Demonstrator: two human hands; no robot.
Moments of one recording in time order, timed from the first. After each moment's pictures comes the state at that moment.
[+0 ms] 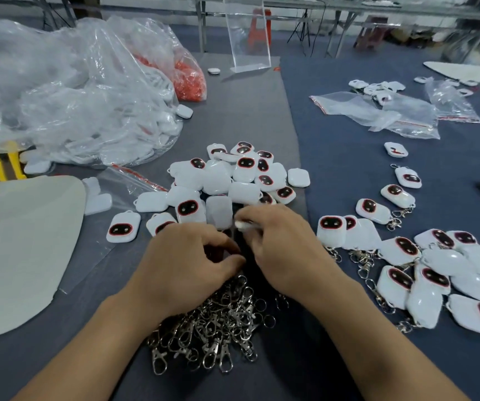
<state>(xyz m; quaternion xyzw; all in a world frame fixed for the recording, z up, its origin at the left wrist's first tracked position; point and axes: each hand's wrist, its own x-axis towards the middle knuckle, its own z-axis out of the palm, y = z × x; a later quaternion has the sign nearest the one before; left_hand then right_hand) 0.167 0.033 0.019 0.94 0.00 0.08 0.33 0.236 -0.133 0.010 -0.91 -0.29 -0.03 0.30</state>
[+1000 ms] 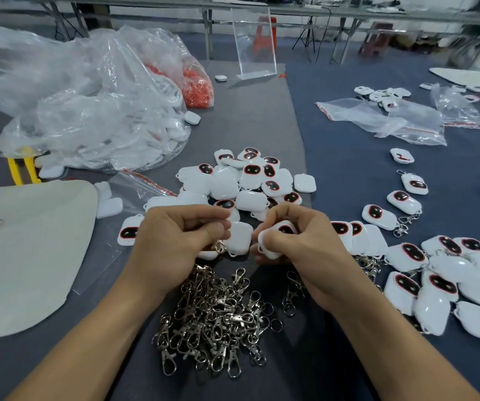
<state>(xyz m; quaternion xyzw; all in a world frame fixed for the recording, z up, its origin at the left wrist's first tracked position) 0.176 0.047 0.027 0.74 0.08 0.13 0.65 0.226 -0.144 0.026 -0.67 -0.11 0.18 0.71</state>
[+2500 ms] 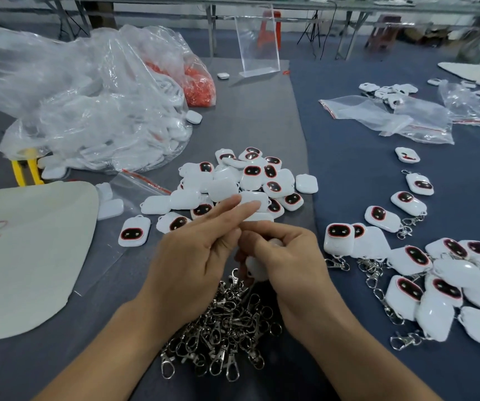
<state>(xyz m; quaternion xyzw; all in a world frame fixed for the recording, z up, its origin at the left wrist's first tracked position) 0.170 0.033 0.013 0.87 -0.11 0.25 0.41 0.198 -0.116 0.028 -0.63 -0.05 0.17 0.75</state>
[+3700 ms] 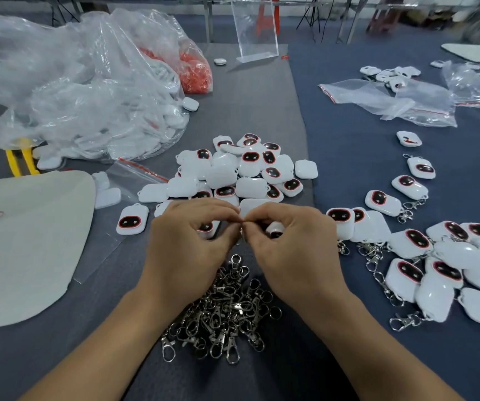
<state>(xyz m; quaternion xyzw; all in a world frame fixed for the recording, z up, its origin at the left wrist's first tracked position) 0.172 0.028 0.014 0.87 -0.02 0.28 0.41 0.204 -0.127 0.020 -0.85 -0.20 -0.12 0.47</state>
